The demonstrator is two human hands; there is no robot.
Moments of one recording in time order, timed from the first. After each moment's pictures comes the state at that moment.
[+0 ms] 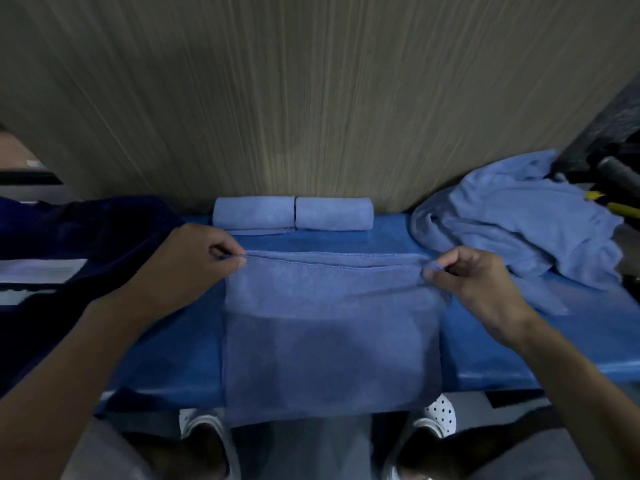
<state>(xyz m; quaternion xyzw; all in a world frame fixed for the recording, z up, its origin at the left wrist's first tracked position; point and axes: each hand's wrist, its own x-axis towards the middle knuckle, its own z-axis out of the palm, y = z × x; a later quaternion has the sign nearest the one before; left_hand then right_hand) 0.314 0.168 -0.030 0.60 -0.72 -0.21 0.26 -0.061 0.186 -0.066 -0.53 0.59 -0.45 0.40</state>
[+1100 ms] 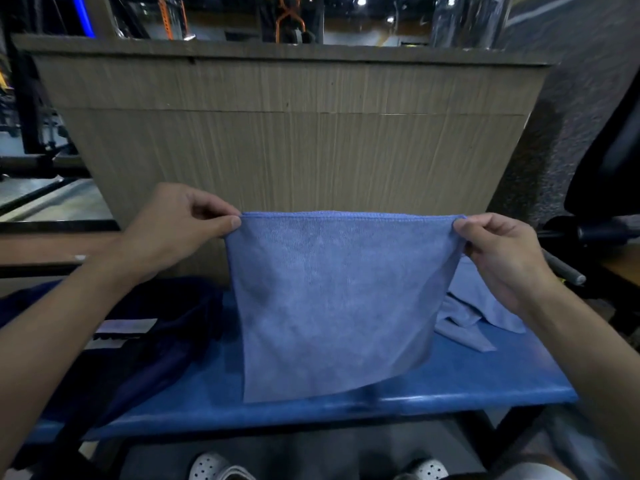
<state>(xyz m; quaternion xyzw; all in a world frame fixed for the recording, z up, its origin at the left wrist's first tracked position) 0.310 0.269 0.189 0.51 -0.71 -0.18 0.45 -0.073 0.278 0.145 -0.51 0.42 -0.66 0.36</state>
